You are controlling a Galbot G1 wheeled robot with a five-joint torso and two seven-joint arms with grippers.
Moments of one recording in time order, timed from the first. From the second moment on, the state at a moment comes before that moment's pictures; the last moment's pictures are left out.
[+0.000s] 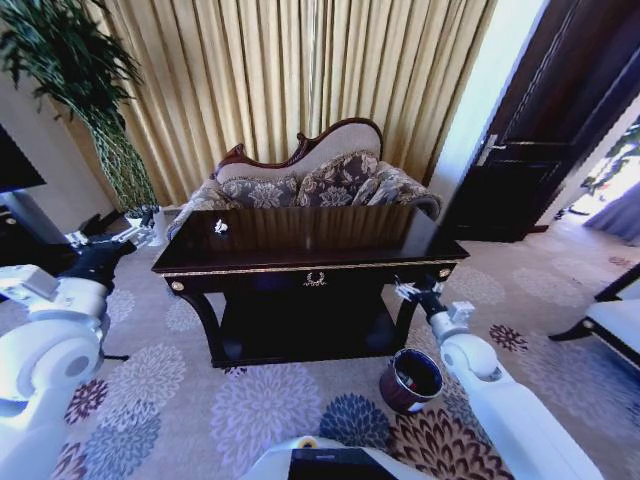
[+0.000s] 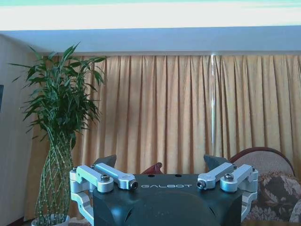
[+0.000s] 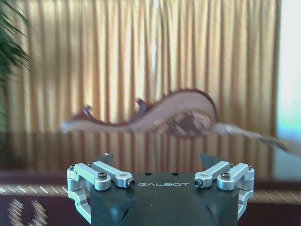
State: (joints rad) left arm 1.39 -0.84 -0.99 -2.36 -0.88 0.34 -0.37; right arm -1.30 0.93 0.53 2.03 0.63 -0.14 0.13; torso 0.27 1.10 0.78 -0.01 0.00
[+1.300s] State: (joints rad) left arm 1.43 -0.87 -0.97 -2.36 -0.83 0.44 -0.39; right arm -1.29 0.86 0.57 2.23 0.75 -0.25 0.14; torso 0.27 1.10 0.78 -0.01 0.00
